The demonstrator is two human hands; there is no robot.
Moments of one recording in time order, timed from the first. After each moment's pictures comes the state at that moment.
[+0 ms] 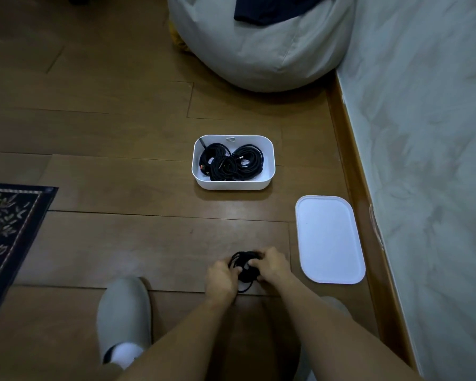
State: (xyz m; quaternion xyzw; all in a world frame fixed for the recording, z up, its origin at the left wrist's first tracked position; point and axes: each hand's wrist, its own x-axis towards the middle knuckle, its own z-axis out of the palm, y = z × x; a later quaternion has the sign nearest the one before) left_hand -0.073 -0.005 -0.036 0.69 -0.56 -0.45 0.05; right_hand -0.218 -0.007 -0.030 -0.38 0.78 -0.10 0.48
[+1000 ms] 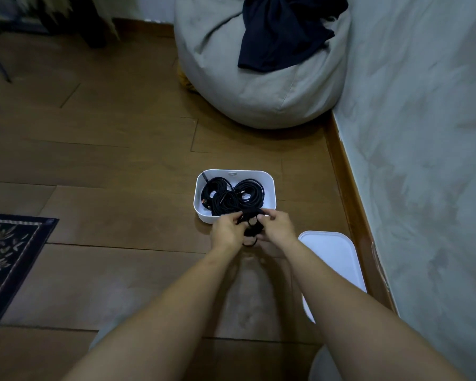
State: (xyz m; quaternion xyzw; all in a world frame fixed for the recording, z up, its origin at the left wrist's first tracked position) left_hand -0.115 -0.164 0.038 0.64 -0.55 -0.48 0.24; right_hand -0.247 -0.147 0.049 -0.28 0.74 -0.37 0.49
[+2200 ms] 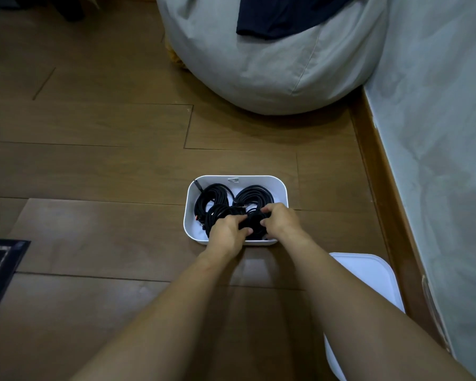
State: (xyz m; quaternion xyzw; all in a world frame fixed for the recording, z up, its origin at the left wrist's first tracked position) left_hand -0.133 -0.265 -0.023 0.61 -0.67 -0.41 0.08; right_hand -0.285 -0.272 -0.048 -0.41 0.81 -0.14 0.40
